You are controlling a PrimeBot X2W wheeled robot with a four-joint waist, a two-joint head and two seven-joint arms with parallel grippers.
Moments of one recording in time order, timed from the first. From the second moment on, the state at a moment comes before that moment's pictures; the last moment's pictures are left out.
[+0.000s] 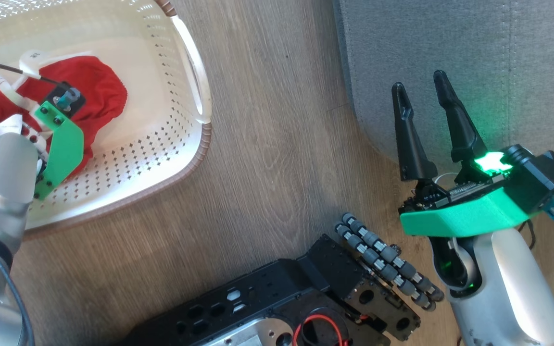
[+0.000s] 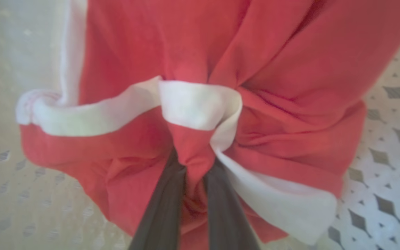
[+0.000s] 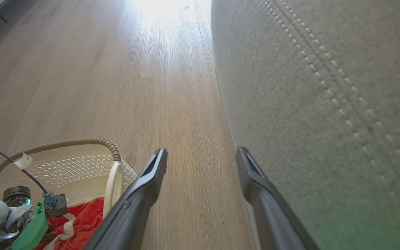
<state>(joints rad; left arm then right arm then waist) -1.08 0.34 -0.74 1.30 0.07 -0.13 0.27 -0.27 -0.05 0.19 -0.05 0.37 0.13 -0.25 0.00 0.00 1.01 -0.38</state>
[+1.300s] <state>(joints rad) -0.86 0.21 -0.60 1.01 -0.19 0.02 -0.25 -0.29 -0.05 0.14 0.06 0.25 0.13 -0.26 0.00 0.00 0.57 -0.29</state>
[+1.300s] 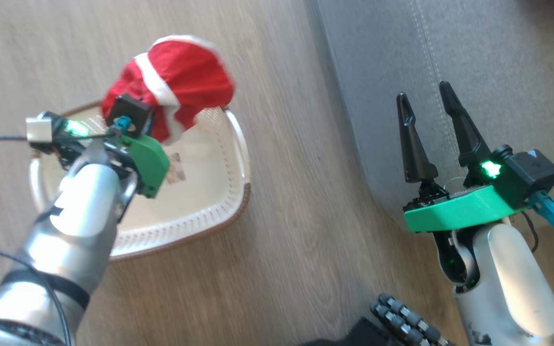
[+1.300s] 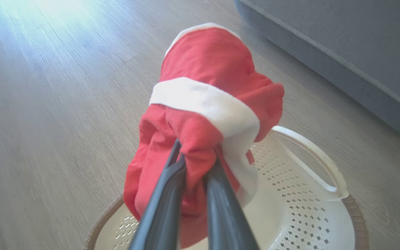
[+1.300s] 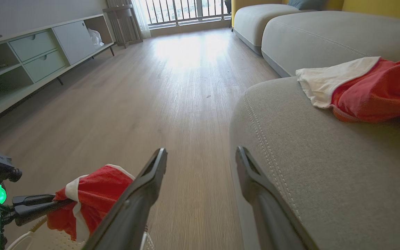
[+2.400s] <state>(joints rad) -0.25 0.09 -0.20 0.10 -0.13 0.02 -0.25 -0.07 -0.05 0.15 0.13 0.20 0.13 -0.26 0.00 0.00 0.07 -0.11</state>
